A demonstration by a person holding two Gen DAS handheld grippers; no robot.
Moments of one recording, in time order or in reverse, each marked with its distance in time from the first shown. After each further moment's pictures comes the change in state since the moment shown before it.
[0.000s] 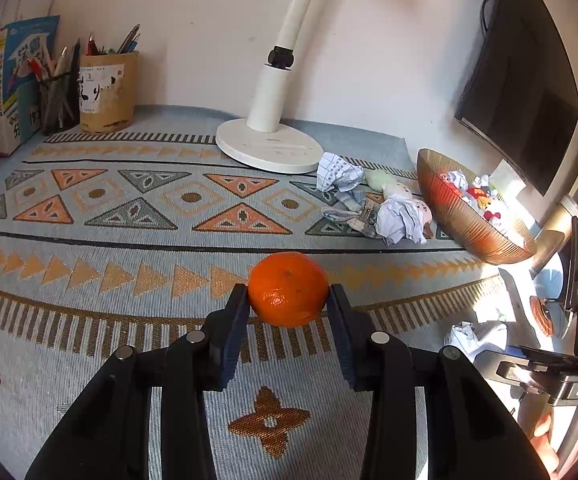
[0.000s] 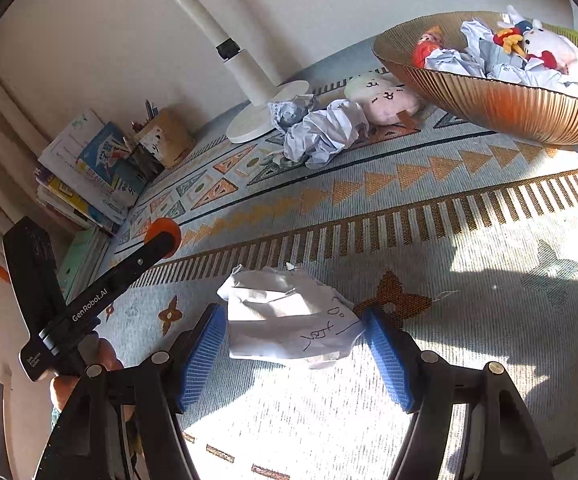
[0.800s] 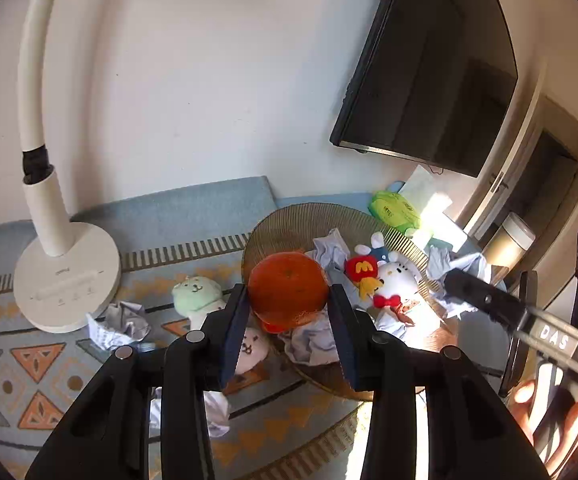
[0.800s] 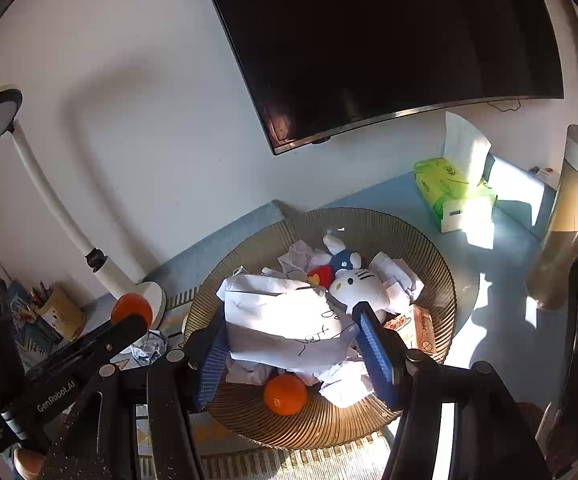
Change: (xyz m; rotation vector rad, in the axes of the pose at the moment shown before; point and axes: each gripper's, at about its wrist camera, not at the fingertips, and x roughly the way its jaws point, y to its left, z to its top) left arm 0.101 -0.191 0.142 0.172 0.060 -0.281; right arm -0.116 -0.086 0.149 0.094 -0.354 -0.386
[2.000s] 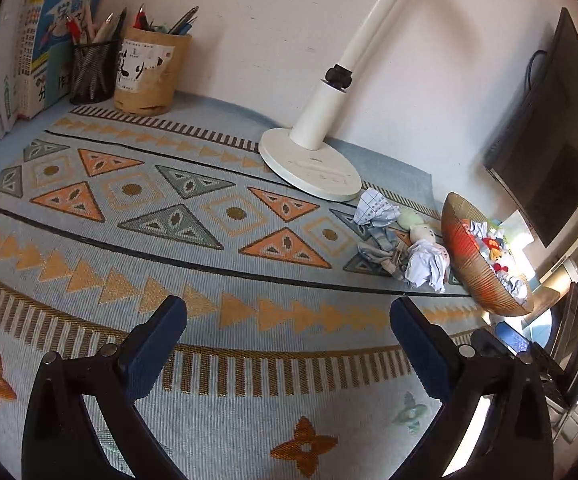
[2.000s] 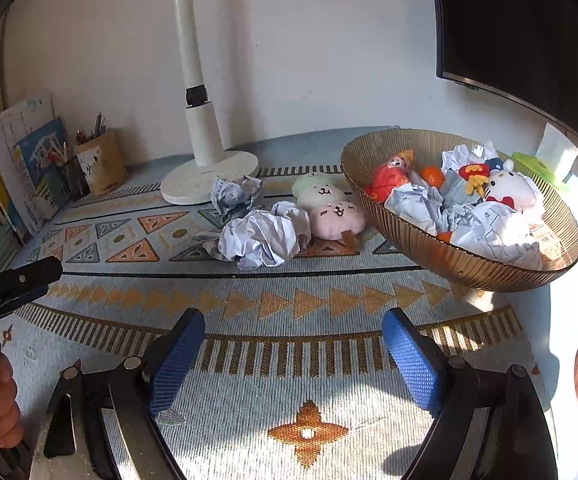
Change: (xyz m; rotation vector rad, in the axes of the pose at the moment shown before) left arm -0.147 0.174 -0.164 -0.339 -0.083 0.268; right arm 0.020 0.125 -0.151 -0.344 0.054 0.026
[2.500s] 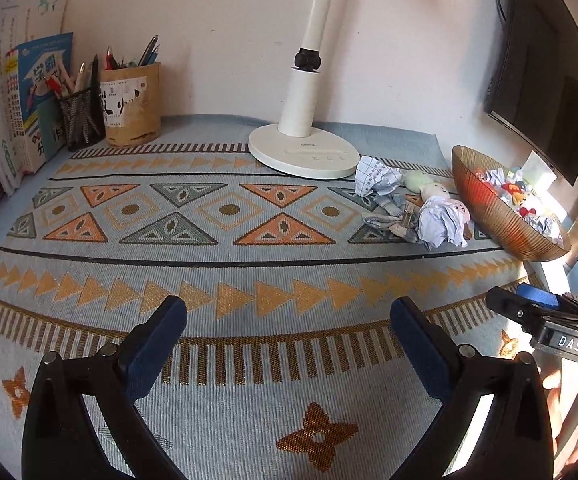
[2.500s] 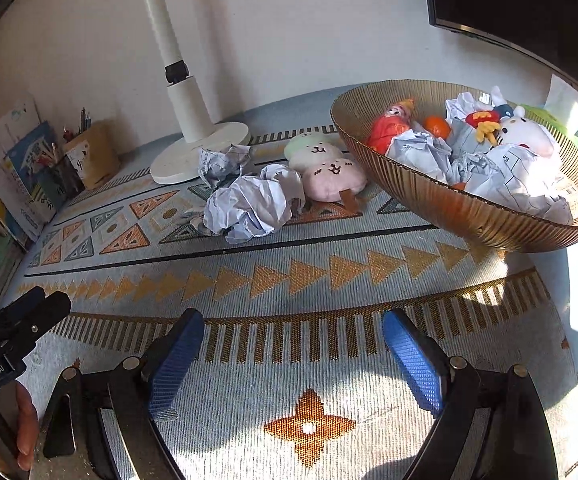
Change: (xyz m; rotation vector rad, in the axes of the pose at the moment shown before) left arm 0.002 -0.033 -0.019 0.202 -0.012 0.141; right arm 0.022 -0.018 -0.003 0.119 0.123 0.106
